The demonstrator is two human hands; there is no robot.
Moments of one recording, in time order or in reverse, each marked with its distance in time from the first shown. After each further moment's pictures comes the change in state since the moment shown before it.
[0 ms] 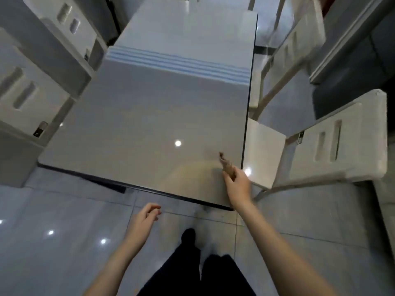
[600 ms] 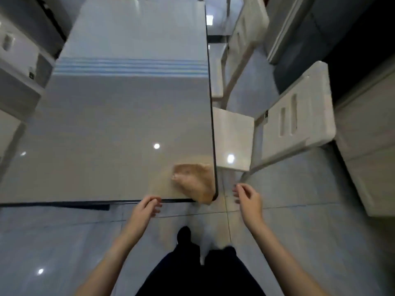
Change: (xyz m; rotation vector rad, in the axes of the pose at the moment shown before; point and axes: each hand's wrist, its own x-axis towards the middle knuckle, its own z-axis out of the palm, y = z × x) left_hand 0.017 0.060 0.044 0.002 -0.187 0.029; right_hand -0.080 0.061 -0.077 0.376 0.197 0.348
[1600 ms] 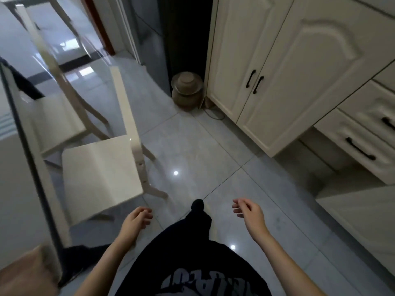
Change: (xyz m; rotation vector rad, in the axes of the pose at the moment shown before) left_hand 0.050 0.070 0.445 0.418 -0.416 0.026; right_hand 0.061 0.153 -0.428 0.233 0.365 0.242
